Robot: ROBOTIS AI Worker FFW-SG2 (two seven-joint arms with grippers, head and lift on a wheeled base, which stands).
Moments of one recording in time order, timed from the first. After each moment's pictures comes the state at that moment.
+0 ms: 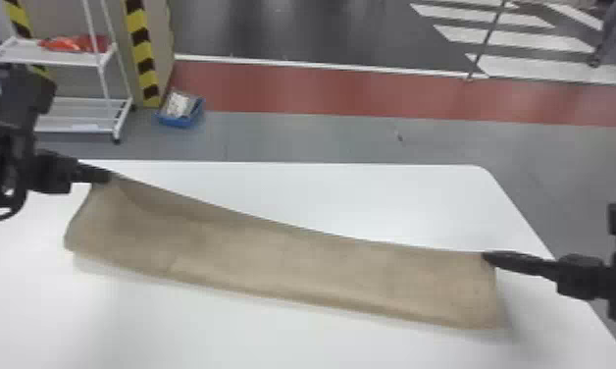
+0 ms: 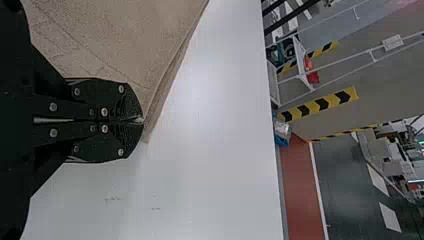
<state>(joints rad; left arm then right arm) -0.48 0.30 -0.05 -1.56 -0.14 1.13 -0.61 -0.19 -0.35 -0.61 -1.35 0.30 0.64 1.36</state>
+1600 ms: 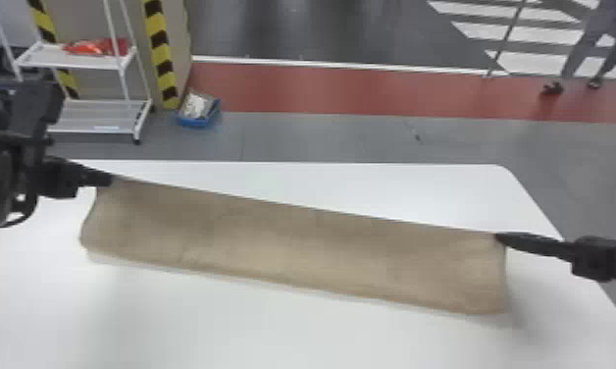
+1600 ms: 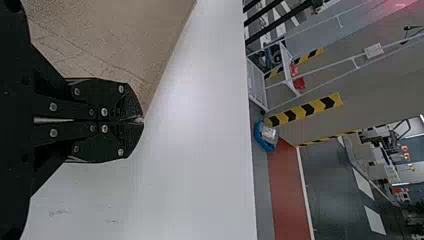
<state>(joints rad) -0.47 0.32 -0.02 -1.48 -0.17 1.02 -0.59 -0.27 -0.34 -0.59 -1.31 0.32 0.66 1.36</state>
